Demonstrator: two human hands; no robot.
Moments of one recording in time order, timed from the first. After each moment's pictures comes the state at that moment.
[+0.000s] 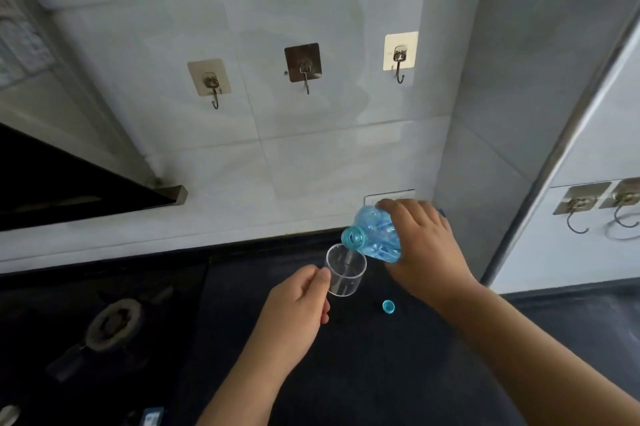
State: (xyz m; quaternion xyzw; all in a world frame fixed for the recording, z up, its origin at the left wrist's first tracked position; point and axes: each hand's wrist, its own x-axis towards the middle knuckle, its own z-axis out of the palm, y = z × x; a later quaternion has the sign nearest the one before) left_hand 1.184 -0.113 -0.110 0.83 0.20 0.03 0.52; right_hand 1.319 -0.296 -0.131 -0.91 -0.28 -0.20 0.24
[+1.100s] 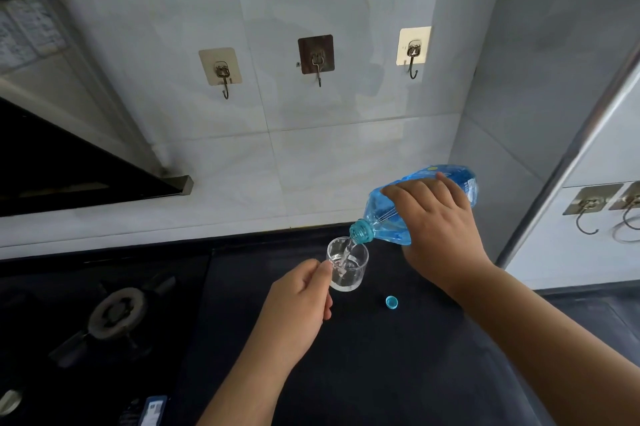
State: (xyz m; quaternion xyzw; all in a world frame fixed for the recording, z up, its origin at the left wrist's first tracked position) left_hand 1.174 -0.106 -0.099 0.82 0.22 0.03 0.52; right_hand 1.327 -0.293 -0.110 -0.89 -0.33 -0.30 0.12
